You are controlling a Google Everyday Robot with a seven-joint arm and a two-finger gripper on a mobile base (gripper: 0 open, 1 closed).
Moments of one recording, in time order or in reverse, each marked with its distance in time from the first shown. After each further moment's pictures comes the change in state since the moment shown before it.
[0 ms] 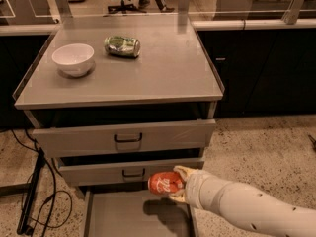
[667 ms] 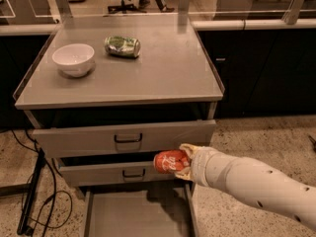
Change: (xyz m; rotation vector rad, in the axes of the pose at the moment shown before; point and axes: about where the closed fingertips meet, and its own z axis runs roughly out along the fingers) arm -0.016 -0.070 -0.027 0.066 0.028 -0.045
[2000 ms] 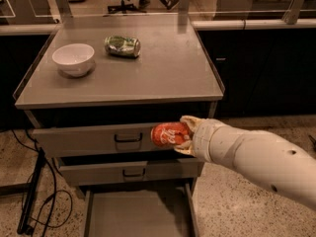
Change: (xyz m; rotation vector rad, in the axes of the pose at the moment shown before) arm -0.050 -0.073 -0.051 0.107 -0.029 -0.023
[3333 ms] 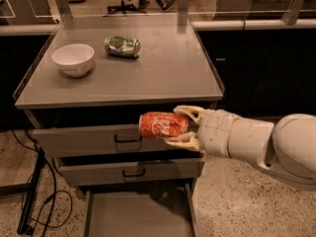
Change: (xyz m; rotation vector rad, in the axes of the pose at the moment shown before) arm -0.048 -0.023 -0.041 -0.041 -0.331 0.168
